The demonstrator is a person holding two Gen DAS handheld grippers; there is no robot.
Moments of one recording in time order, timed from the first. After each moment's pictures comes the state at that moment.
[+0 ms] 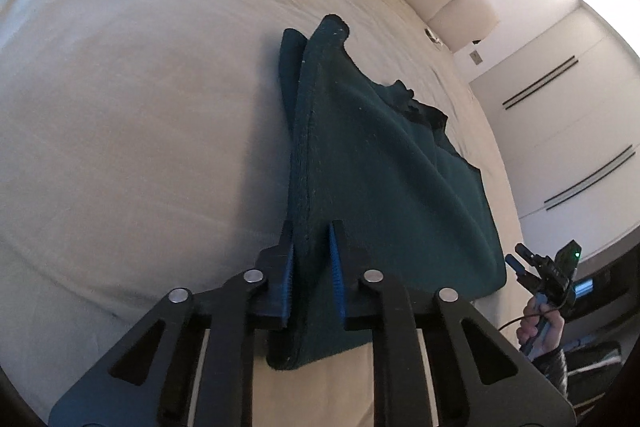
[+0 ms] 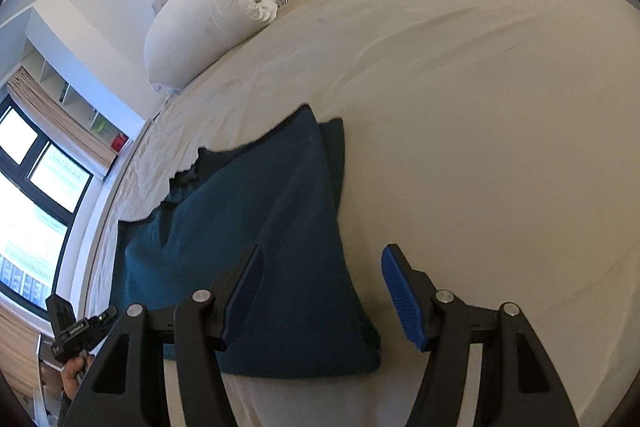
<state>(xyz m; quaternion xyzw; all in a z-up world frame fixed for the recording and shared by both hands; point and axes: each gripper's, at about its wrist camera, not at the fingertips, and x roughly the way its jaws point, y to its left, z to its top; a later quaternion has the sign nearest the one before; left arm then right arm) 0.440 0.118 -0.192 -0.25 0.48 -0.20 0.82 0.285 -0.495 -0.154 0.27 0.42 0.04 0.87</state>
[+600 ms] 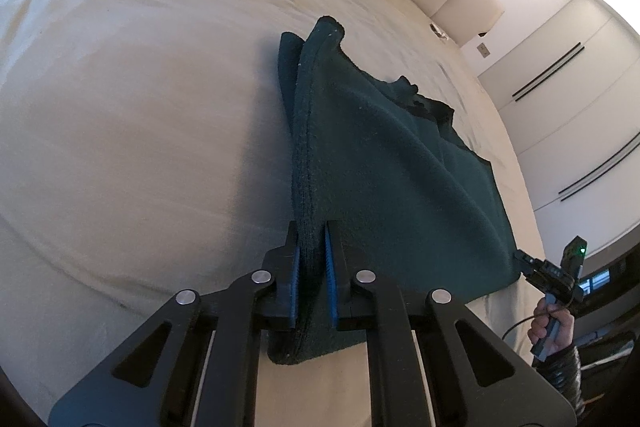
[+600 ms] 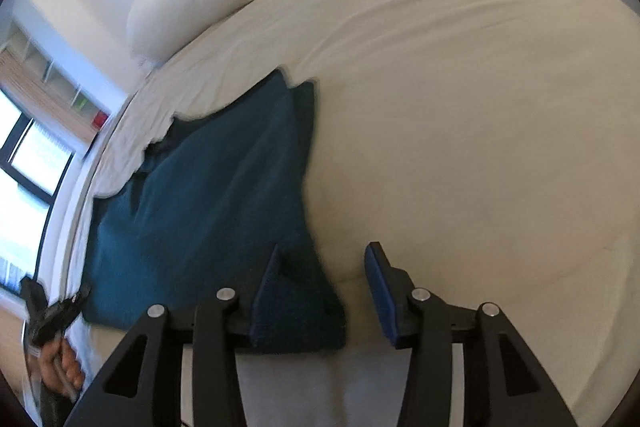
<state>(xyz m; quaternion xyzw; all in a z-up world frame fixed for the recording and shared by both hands) 0.428 0.117 -0.182 -0.22 0.48 -0.18 0.83 0.282 -0.488 -0.172 0.22 0.47 0.04 0.85</state>
